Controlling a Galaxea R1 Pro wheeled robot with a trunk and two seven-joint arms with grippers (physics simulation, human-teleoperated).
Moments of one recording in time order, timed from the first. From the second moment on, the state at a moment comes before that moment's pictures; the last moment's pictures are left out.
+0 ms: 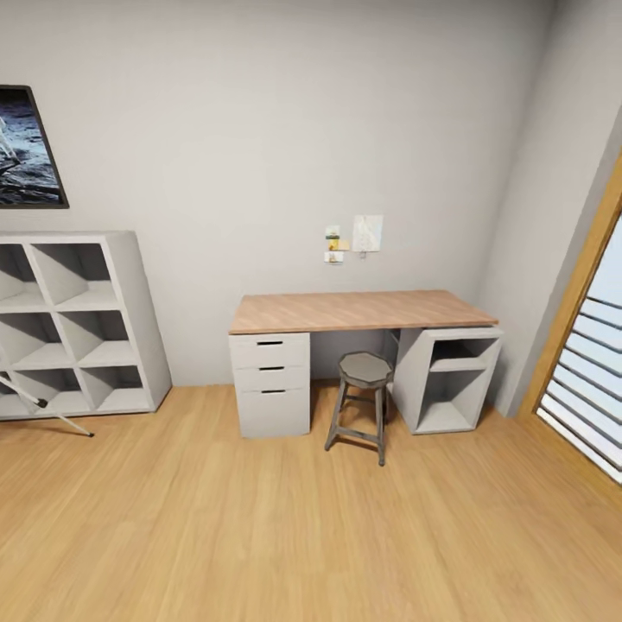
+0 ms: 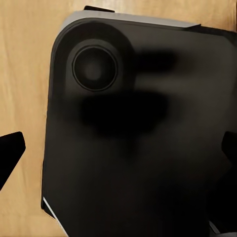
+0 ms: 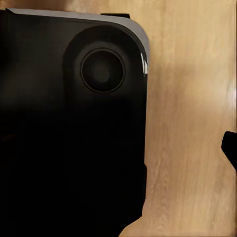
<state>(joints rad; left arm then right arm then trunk) 0.00 -0.03 0.01 -0.04 0.16 -0.04 0.01 0.00 -0.03 0.00 0.00 0.00 -0.09 -0.01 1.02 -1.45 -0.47</state>
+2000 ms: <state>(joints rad) 0.00 -0.03 0.01 -0.04 0.16 -0.04 0.01 0.00 -0.03 0.00 0.00 0.00 -0.09 -0.01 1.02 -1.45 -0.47</state>
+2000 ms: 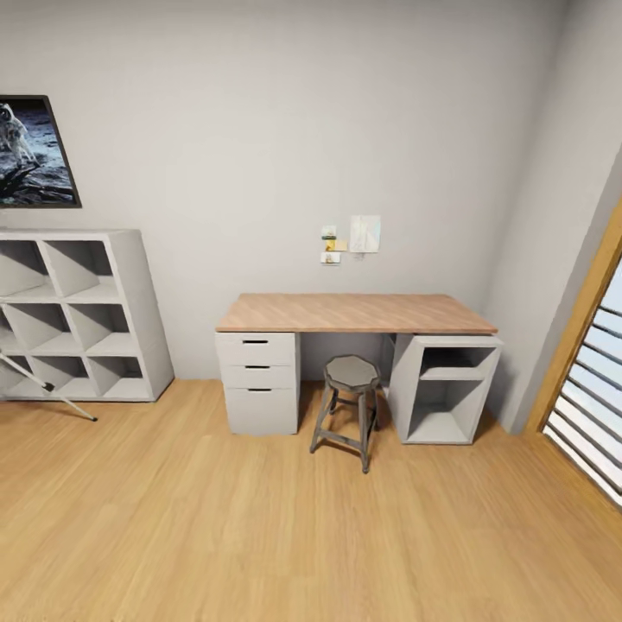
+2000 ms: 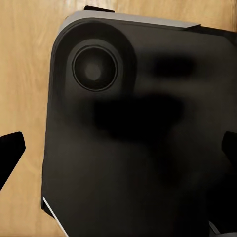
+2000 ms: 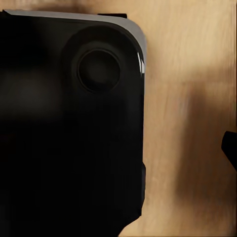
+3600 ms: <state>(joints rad) 0.00 -0.02 0.02 -0.04 0.32 -0.04 0.01 0.00 -0.03 0.00 0.00 0.00 -0.09 -0.01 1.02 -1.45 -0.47</state>
